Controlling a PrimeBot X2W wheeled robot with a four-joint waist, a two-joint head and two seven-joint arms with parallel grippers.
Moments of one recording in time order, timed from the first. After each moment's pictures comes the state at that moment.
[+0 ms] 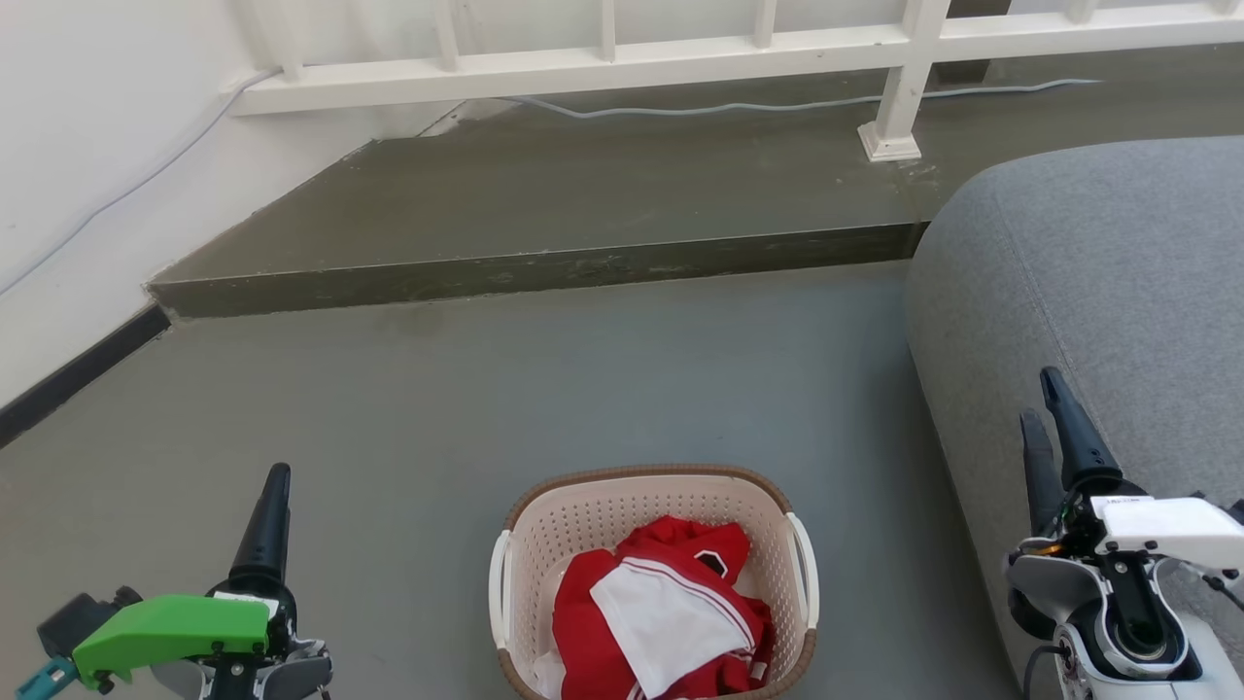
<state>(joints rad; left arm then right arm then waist) -0.03 0.04 -0.01 0.25 -1.48 -0.12 0.01 -0.03 -0.04 -0.03 0.22 1.57 0.11 0.01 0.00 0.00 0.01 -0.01</state>
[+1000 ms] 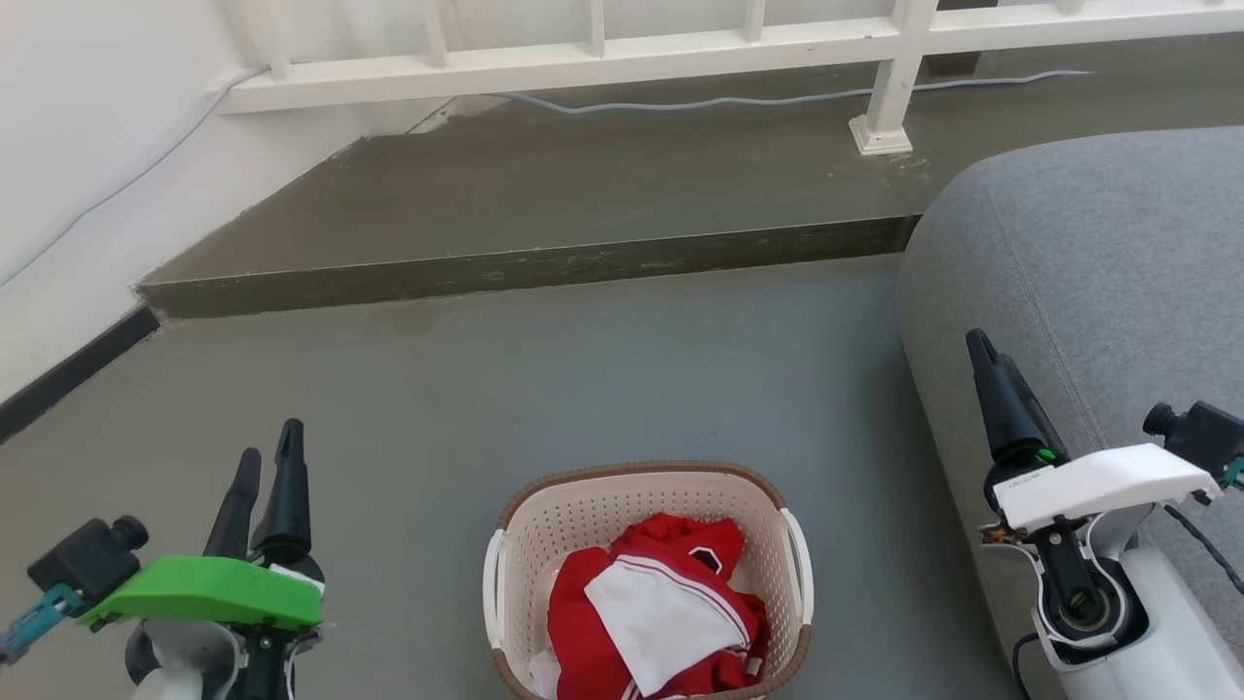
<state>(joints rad) -0.06 0.08 -0.06 0.18 -0.94 -0.12 -0.10 -0.10 -0.15 0.17 0.21 1.04 0.09 -0.11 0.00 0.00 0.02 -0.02</state>
